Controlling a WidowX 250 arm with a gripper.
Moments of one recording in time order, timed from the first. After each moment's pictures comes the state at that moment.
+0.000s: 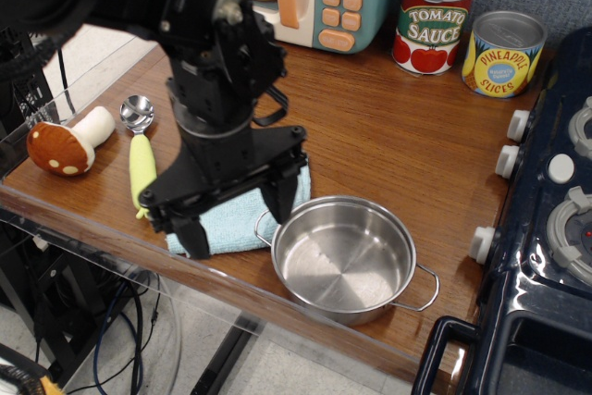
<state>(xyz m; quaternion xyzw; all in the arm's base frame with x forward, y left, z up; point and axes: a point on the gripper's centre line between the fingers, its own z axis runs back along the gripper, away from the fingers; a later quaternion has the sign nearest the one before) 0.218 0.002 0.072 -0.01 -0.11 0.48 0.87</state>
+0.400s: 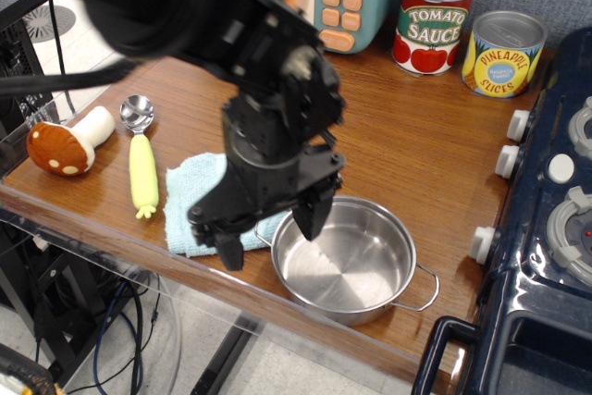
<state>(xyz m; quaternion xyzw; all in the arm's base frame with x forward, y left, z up) 0.236 -0.013 0.045 0.03 -0.12 0.46 0.88</state>
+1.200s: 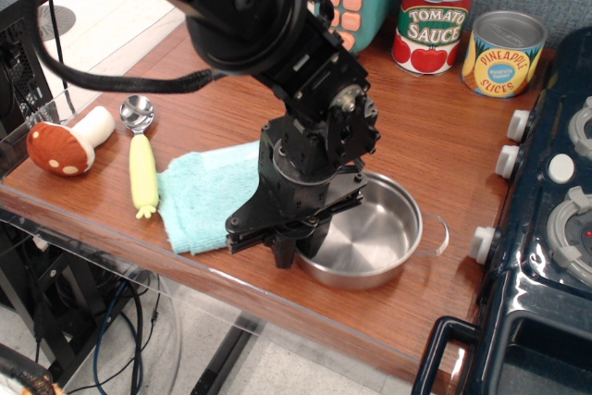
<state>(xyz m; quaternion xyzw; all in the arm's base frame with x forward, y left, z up) 0.254 -0.017 0.016 0.05 -0.11 0.47 0.88</state>
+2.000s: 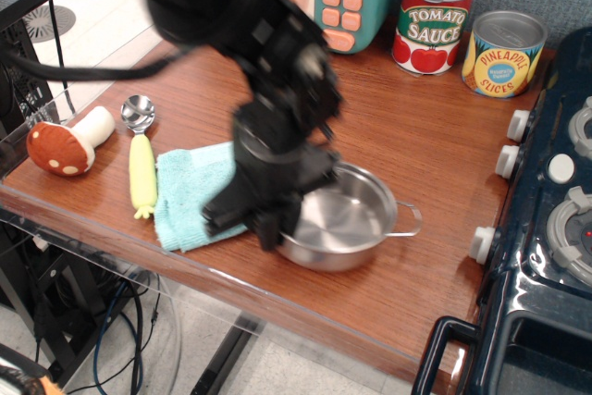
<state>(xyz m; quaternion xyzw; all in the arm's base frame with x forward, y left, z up) 0.249 0.007 0.037 0.02 -0.08 0.51 0.86</state>
